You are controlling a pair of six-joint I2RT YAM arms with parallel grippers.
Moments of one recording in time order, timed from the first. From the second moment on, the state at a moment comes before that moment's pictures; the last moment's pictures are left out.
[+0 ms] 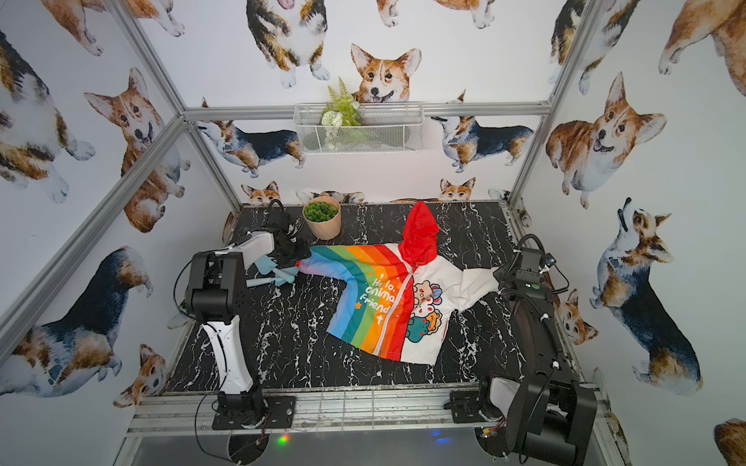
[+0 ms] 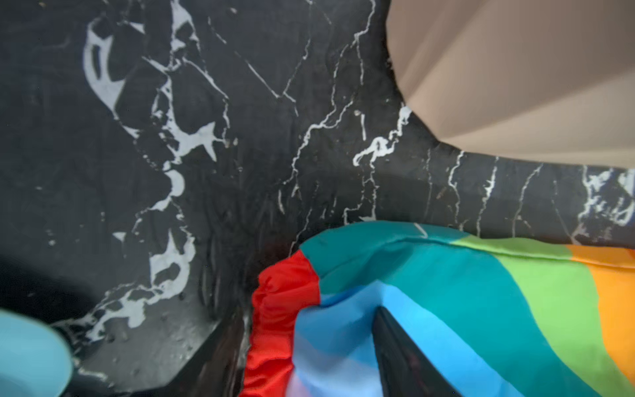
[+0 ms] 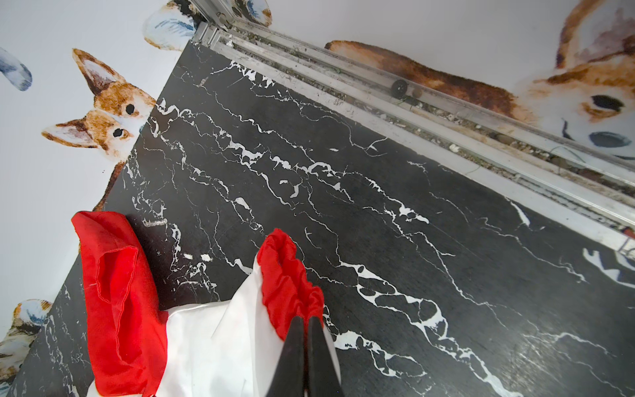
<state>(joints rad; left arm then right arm) -0.07 2.09 1.48 -0.54 0.14 -0.28 -0.22 1.10 0.77 -0.49 0.10 0.77</state>
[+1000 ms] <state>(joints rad) -0.09 1.68 1.17 -0.47 0.05 -0.38 -0.29 1.28 0.89 -0.48 0.15 0.74</state>
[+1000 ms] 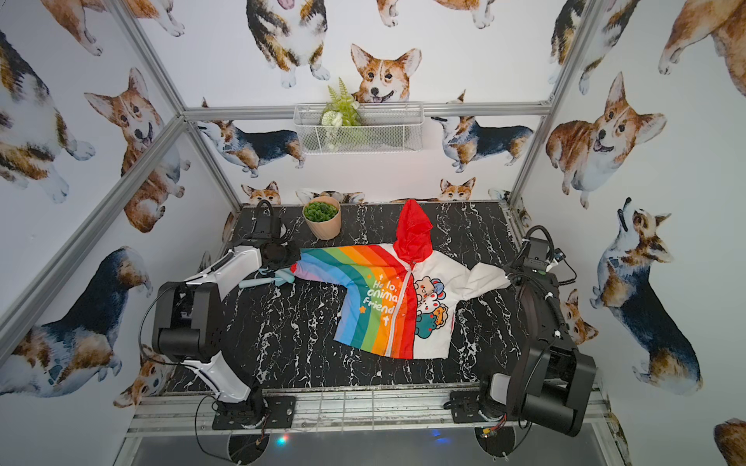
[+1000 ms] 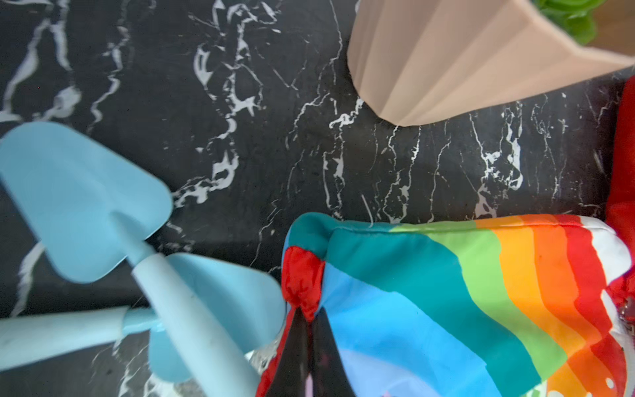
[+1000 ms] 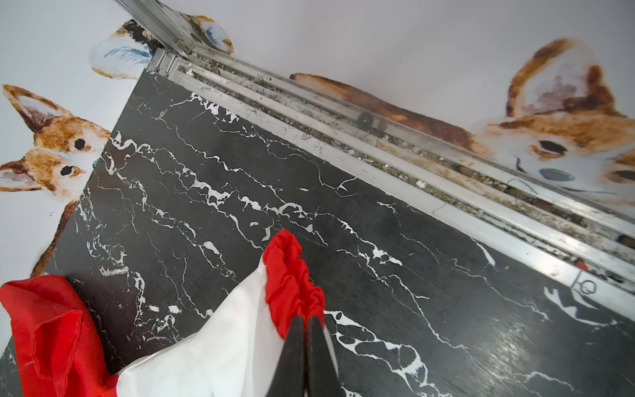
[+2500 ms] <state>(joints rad) -0.55 1.17 0.86 -0.47 -0.14 -0.43 0.27 1.10 0.86 -0.69 0.25 0.64</state>
